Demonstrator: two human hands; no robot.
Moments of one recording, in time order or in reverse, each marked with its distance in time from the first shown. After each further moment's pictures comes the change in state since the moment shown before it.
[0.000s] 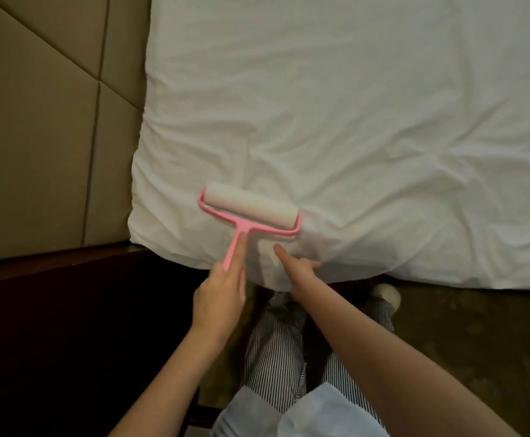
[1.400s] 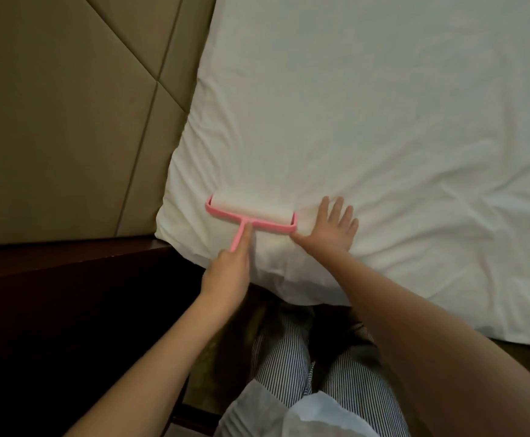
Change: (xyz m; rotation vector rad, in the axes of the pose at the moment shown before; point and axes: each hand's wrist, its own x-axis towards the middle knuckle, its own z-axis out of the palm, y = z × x) left_hand 0.049 -0.016 -0.039 -0.040 -0.307 -0.280; right_hand -0.001 -0.092 0.011 -1.367 0.273 -0.629
